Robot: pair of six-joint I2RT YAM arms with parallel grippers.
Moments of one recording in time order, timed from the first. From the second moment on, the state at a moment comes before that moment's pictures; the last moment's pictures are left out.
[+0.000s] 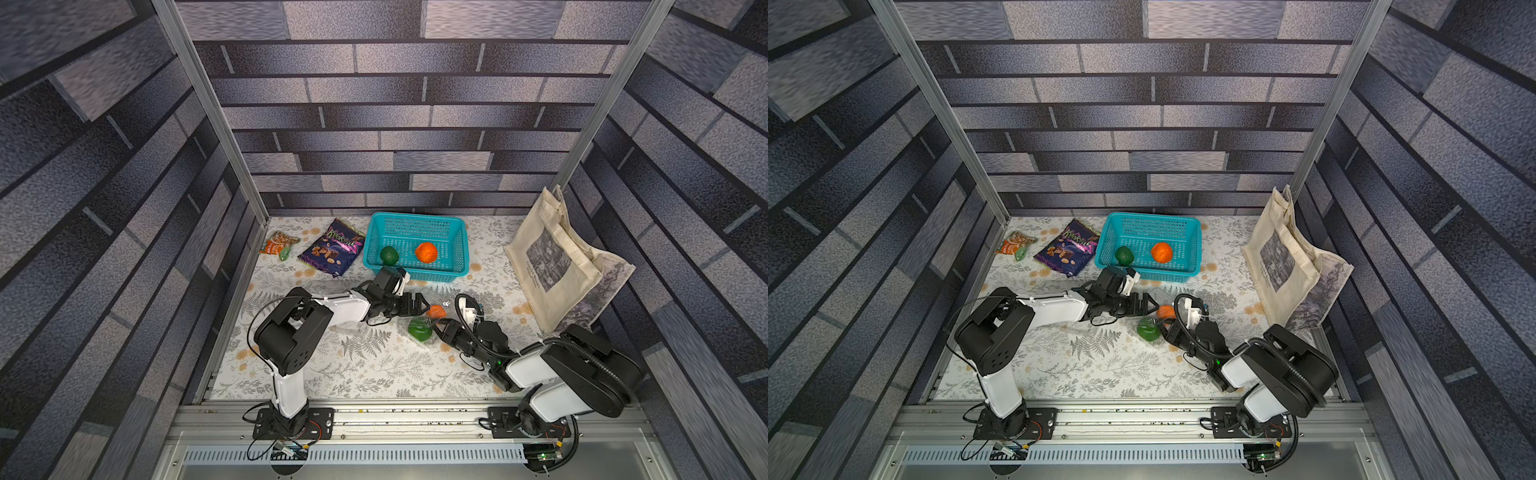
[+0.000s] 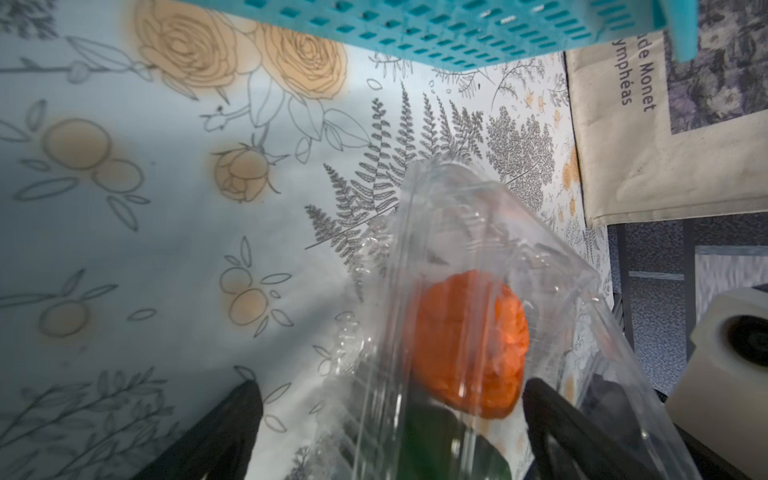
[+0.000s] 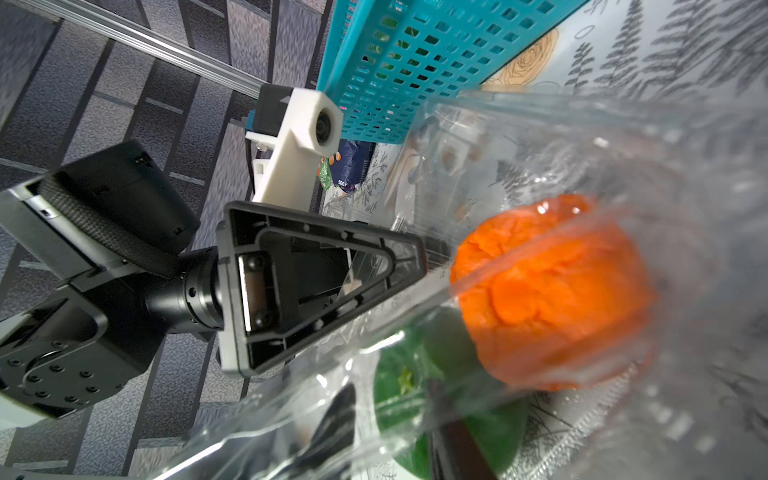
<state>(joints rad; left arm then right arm) -0.65 1.82 0.96 0.04 0.45 -0.63 0.69 1.46 0.11 1.07 -0.20 1.11</state>
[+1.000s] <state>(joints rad) -0.65 1.78 0.89 0.09 0.43 -0.64 0.70 1.43 0.26 0.80 -0.02 1.08</state>
